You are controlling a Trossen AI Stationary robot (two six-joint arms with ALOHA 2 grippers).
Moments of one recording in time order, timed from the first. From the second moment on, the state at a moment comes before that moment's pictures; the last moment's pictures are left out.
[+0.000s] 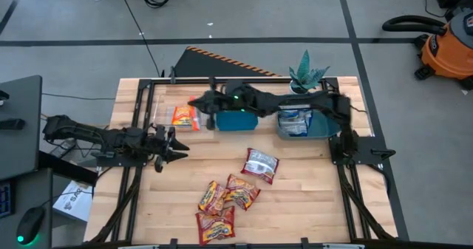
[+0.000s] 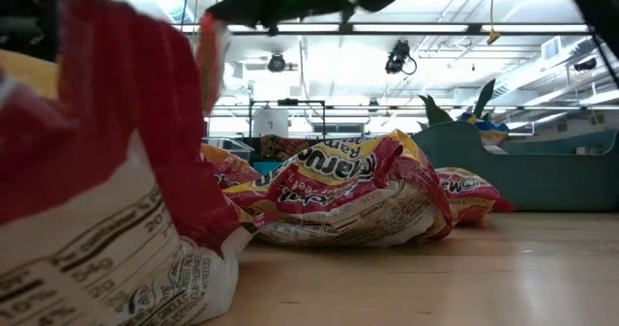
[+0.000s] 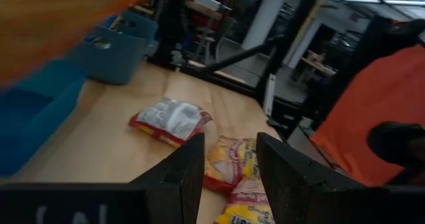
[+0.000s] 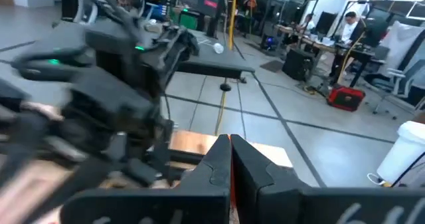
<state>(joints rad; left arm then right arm) -0.18 0.35 0.04 0.28 -0.05 -0.41 -0.16 2.02 1.68 0.27 -0.11 -0.26</state>
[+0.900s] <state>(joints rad) -0.23 0.35 0.04 0.25 -0.25 -0.33 -0.27 2.07 2.03 -0.65 -0.06 -0.15</state>
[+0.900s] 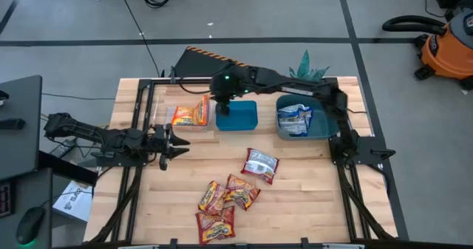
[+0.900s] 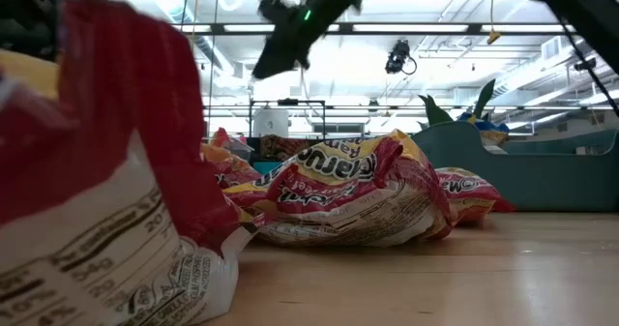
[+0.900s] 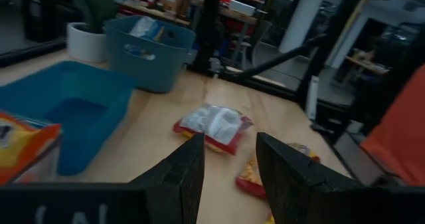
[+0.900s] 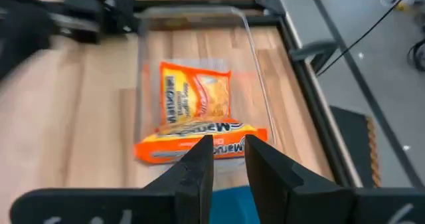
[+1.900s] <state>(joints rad) -0.23 0.35 0.04 0.40 -0.48 -0.03 0.15 1.94 1.55 -0.78 0.00 -0.01</state>
